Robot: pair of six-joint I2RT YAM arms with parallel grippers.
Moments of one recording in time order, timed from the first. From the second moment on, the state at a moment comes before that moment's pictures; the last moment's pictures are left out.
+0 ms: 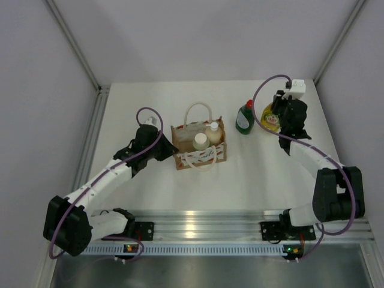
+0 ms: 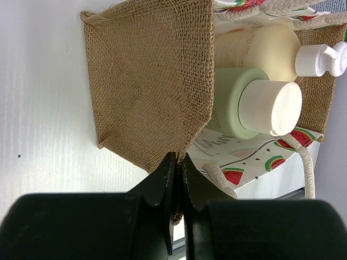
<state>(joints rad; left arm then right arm) -0.47 1.16 0.78 -0.28 0.08 -0.88 0.10 1.39 0.84 0.53 0.18 0.03</state>
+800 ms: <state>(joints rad) -0.47 1.14 0.78 -0.29 0.08 -0.86 0.06 1.52 0.81 0.79 0.09 0.03</state>
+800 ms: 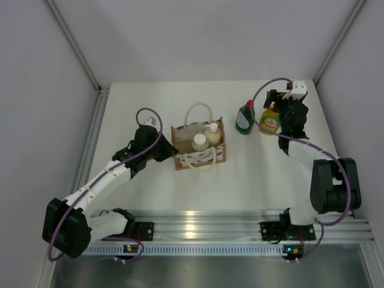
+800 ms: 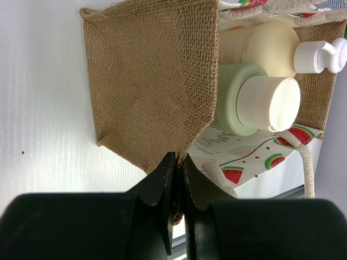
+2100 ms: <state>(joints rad) -0.47 1.19 0.78 -0.27 0.09 -0.86 0.57 1.46 1.00 0.02 -0.21 -0.03</state>
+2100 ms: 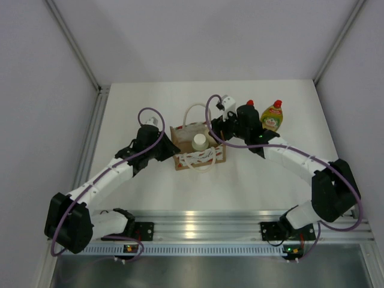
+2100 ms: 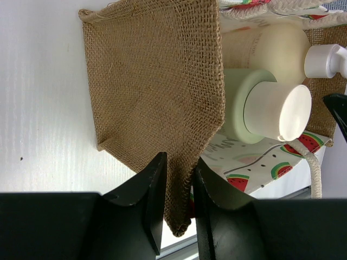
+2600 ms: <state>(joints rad) -0.47 1.19 0.78 -0.27 0.09 -0.86 0.60 1.54 1.02 0.08 -0.16 -0.07</state>
